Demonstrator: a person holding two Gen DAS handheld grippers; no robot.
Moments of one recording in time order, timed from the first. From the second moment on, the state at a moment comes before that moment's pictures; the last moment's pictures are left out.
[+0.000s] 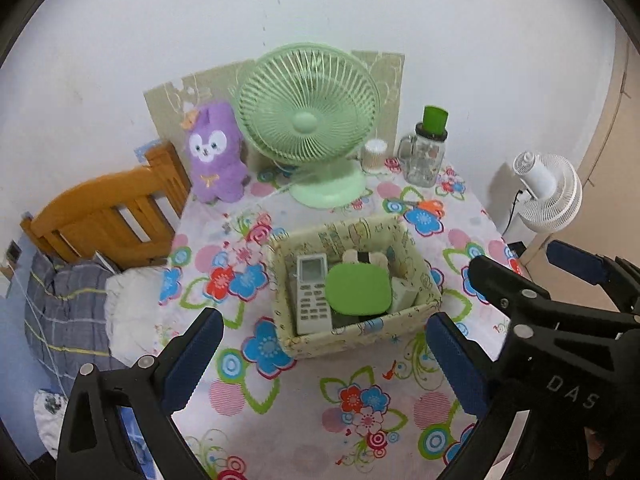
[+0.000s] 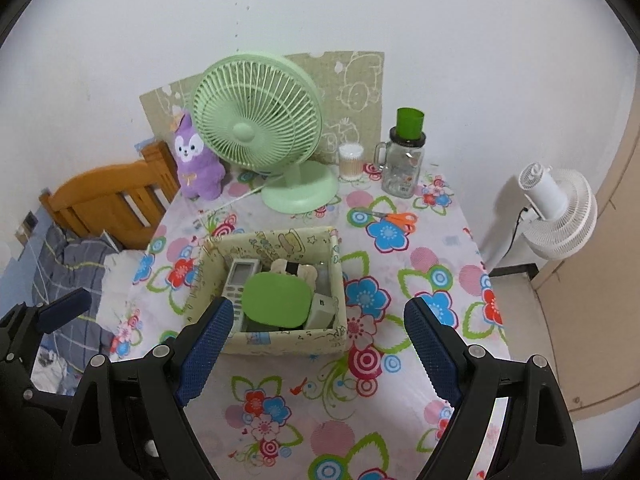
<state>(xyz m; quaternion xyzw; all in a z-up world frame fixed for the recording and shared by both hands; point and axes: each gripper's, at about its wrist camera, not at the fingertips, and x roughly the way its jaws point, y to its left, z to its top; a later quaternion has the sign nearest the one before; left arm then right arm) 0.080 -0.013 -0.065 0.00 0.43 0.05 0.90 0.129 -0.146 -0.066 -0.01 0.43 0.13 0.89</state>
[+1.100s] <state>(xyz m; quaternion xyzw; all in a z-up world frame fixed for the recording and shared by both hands) 0.016 0.010 0.006 -0.04 0.36 0.06 0.93 0.059 -0.172 0.009 -0.01 0.35 0.10 0.93</state>
